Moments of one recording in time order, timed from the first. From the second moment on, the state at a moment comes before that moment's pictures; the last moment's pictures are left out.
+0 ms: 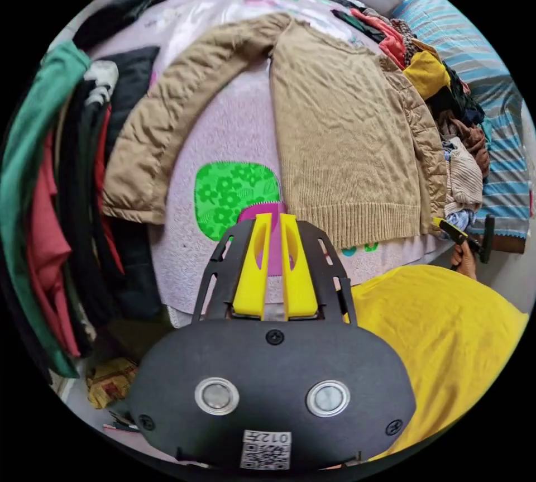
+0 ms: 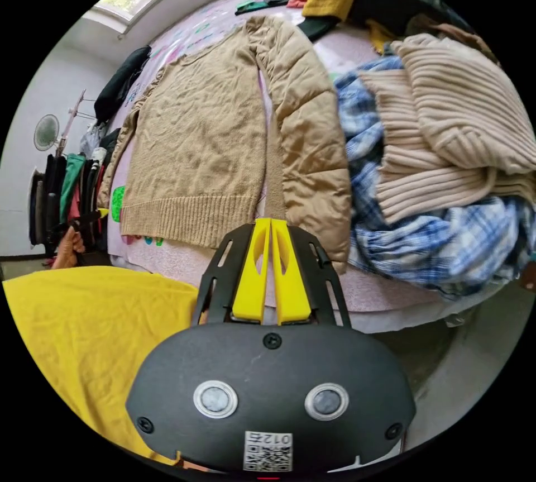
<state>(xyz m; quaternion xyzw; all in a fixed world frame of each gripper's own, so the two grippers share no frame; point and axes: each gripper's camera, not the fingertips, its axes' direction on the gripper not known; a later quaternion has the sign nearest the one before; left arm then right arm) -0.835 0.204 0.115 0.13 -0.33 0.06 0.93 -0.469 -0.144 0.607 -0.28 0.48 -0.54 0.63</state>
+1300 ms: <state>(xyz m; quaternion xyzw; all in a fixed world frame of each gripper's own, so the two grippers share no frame) -0.451 0.238 0.285 0.06 -0.35 0.54 0.77 -0.805 -0.214 0.445 -0.35 0.13 -0.43 0.82</state>
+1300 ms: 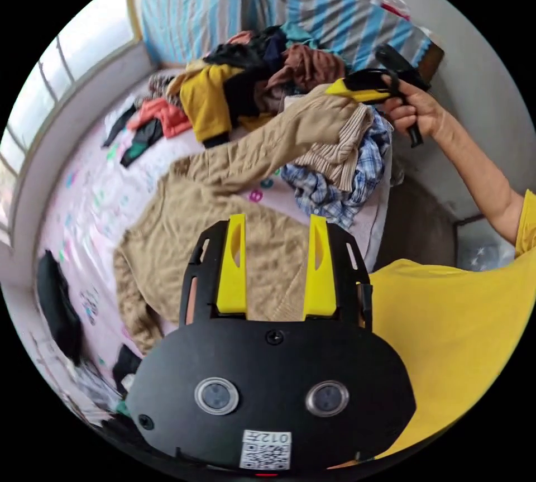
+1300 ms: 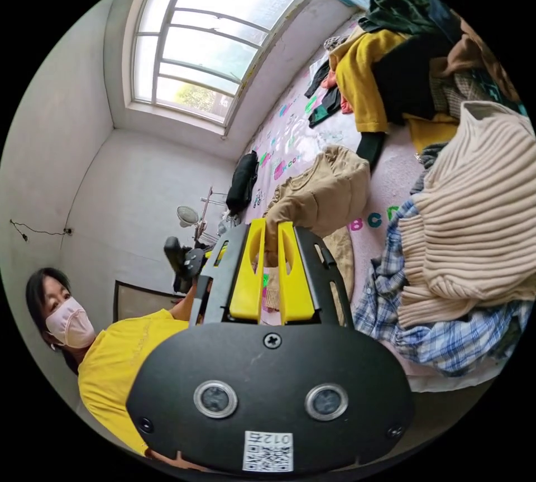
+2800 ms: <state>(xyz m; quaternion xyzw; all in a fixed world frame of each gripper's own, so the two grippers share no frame) -0.630 -0.132 -0.034 0.13 0.08 0.26 0.95 -0.588 -0.454 0.739 -0.13 0.01 -0.03 0.99</state>
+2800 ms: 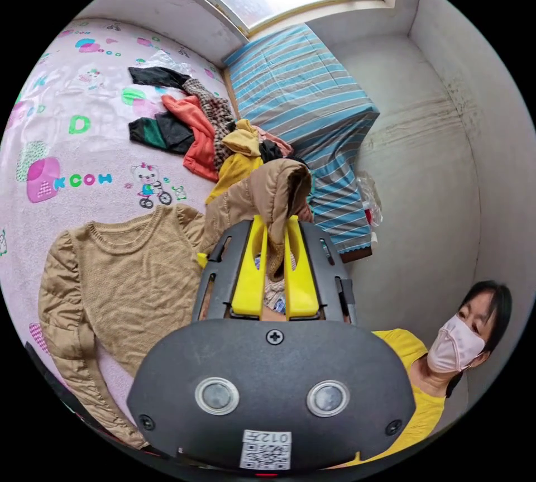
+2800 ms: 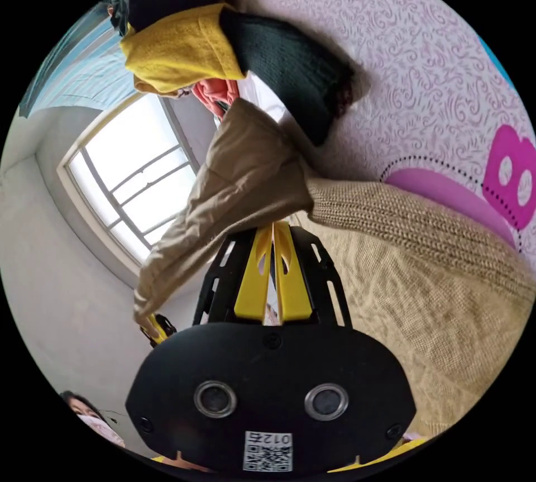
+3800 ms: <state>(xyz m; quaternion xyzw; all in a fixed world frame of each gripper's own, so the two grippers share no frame) -0.915 -0.161 -0.021 0.21 -0.06 -0.03 0.98 -0.513 -0.508 0.772 -0.15 0.22 -0.28 0.92</state>
